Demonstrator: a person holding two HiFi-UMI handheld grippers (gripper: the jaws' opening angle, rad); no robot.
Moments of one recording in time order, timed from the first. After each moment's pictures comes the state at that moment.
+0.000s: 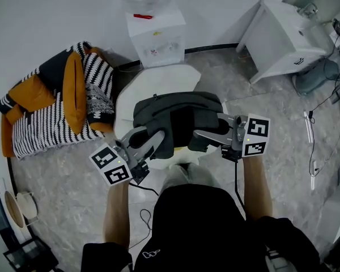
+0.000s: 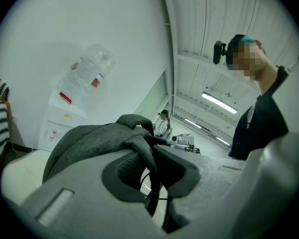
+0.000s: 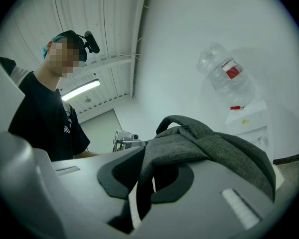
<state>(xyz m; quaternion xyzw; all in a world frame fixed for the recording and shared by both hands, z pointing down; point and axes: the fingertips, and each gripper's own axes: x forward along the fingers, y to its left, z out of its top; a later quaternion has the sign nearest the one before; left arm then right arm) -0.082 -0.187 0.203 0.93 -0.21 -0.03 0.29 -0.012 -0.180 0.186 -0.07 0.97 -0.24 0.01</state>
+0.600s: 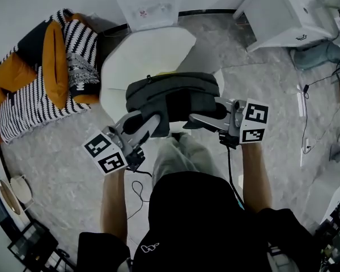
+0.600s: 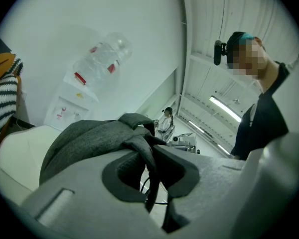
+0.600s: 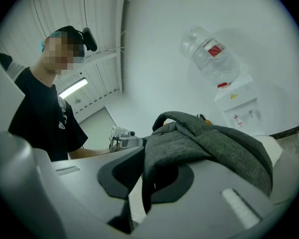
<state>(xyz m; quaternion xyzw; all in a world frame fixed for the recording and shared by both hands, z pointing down) -0.085 -0.174 0.274 0.91 -0.22 -0.02 0.36 -0.016 -0.169 0.261 -0.09 0.95 -0.31 -0.03</state>
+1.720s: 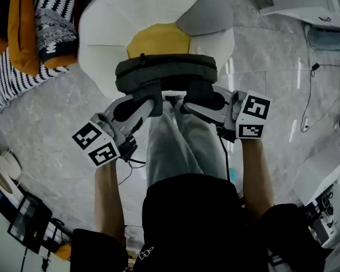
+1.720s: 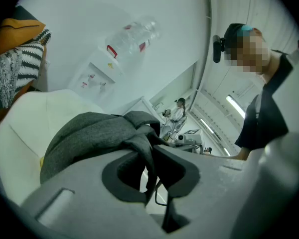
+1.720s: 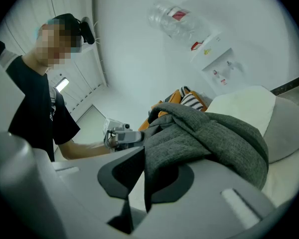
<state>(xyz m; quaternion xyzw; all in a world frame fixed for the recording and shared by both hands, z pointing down) -0.094 -0.147 0.437 0.86 -0.24 0.02 0.45 -0.028 -0.136 0.431 -0.10 0.90 -0.42 -0.10</state>
